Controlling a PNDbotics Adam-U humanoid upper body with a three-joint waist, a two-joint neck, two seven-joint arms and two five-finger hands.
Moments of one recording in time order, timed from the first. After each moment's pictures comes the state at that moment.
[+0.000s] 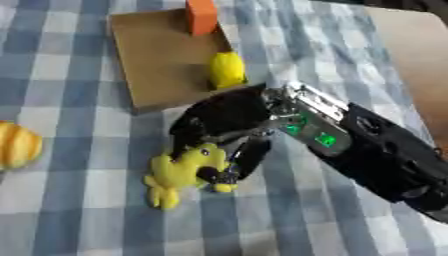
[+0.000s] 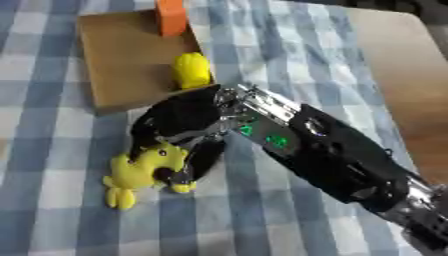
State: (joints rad) left arm -0.29 0.42 0.00 -1.98 0.18 -0.35 0.33; right arm -0.68 -0.69 0.50 -1.71 0.67 -0.52 0.55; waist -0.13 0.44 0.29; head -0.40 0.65
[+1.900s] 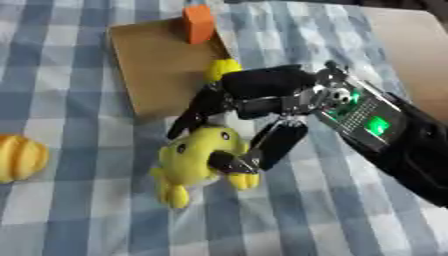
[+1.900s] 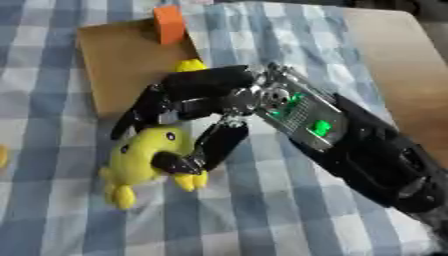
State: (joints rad) left arm -0.29 0.42 0.00 -1.98 0.18 -0.35 0.33; right arm -0.65 -0.80 0.37 -1.98 0.10 -0.27 0.61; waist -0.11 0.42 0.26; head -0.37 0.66
